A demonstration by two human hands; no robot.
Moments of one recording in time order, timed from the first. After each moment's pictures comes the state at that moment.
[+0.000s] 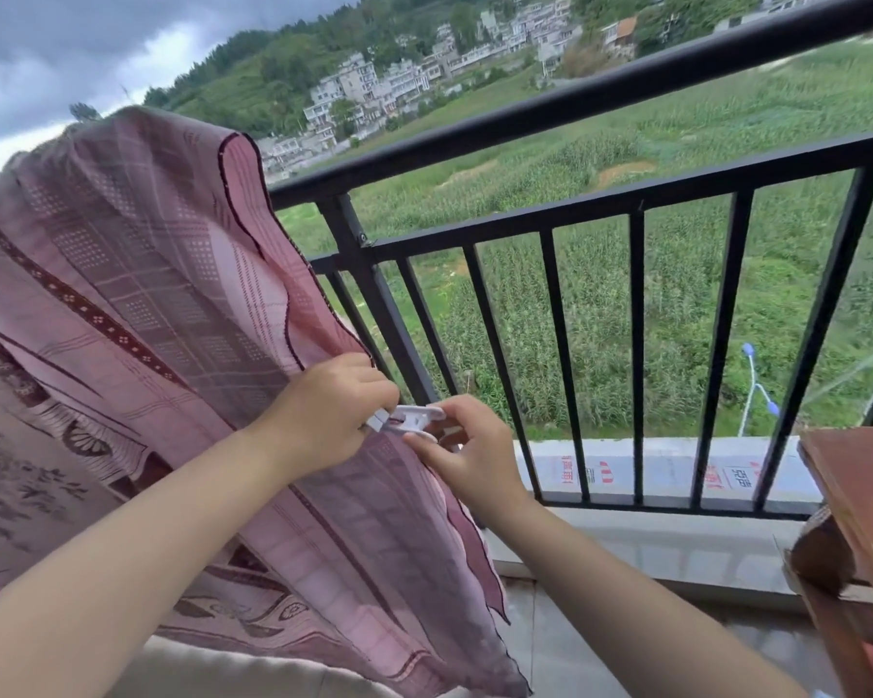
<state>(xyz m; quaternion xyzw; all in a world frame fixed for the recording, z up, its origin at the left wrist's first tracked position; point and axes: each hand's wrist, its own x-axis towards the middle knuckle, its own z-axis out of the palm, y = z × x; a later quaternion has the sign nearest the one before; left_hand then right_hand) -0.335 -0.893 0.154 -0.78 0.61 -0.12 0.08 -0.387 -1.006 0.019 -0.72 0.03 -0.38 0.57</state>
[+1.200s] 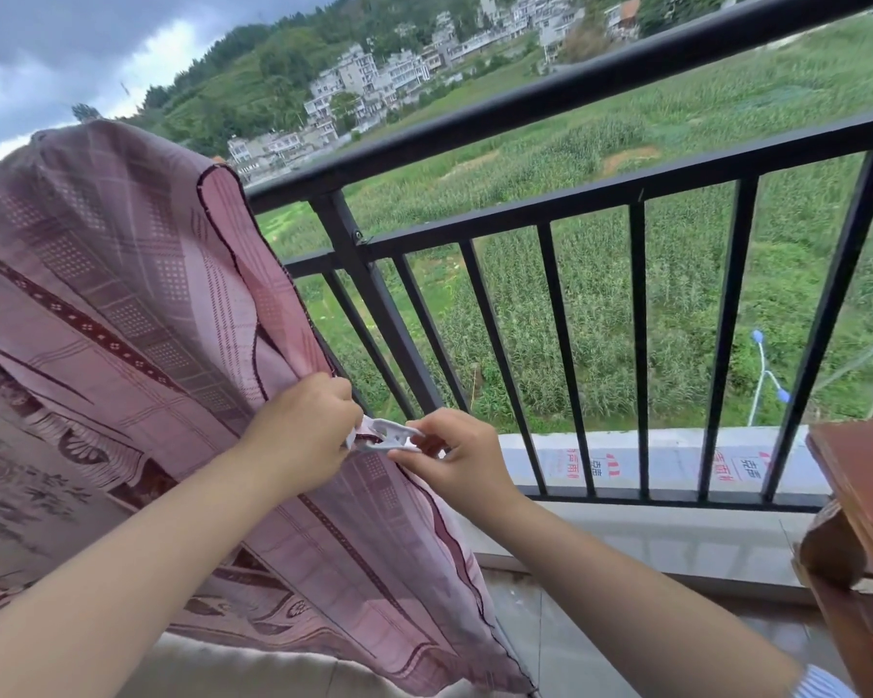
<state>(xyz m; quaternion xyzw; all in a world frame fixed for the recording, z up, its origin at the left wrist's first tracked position) -0.332 -0.892 0.139 -0.88 0.43 -0.09 0.20 -0.378 -1.008 0.010 -0.73 -0.02 -0.41 0.54</state>
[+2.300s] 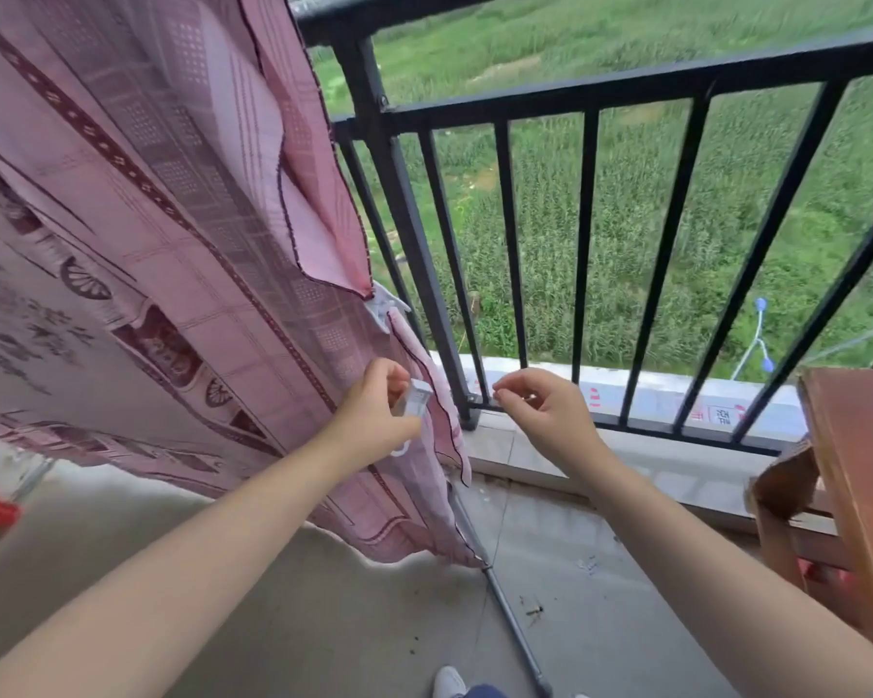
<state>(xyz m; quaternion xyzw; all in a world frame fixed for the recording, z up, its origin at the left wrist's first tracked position) -0.381 -0.870 0.019 -0.90 0.19 0.15 -0.36 -0.452 -1.034 -0.039 -0.79 0.10 -0.20 0.57</state>
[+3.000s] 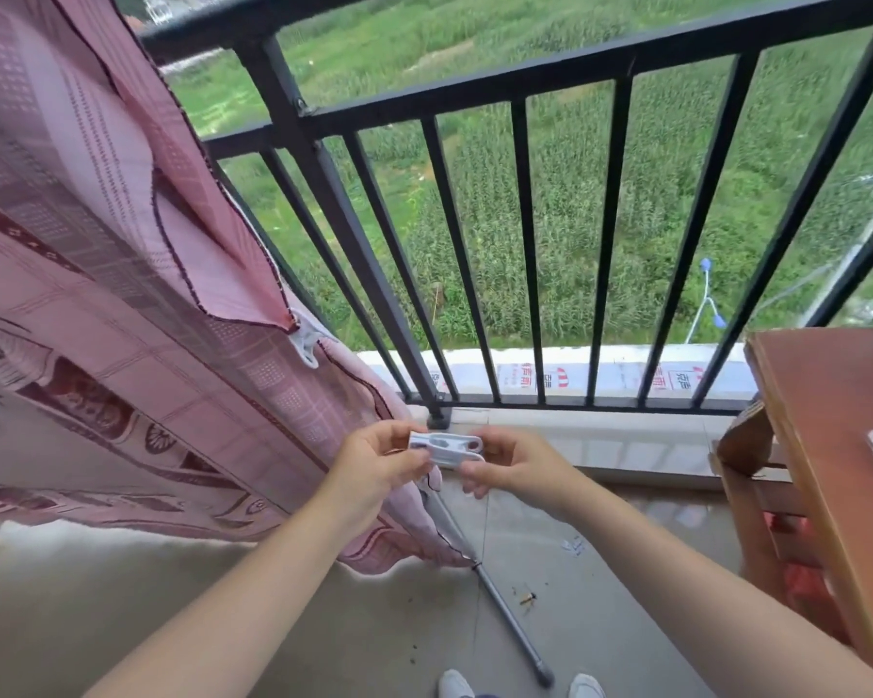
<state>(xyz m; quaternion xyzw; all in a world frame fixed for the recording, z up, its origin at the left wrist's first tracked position) -0.389 -0.897 -0.024 -0.73 0.09 0.32 -0.60 -0.472 -1.045 -0.072 -0.65 0.05 0.04 0.75</state>
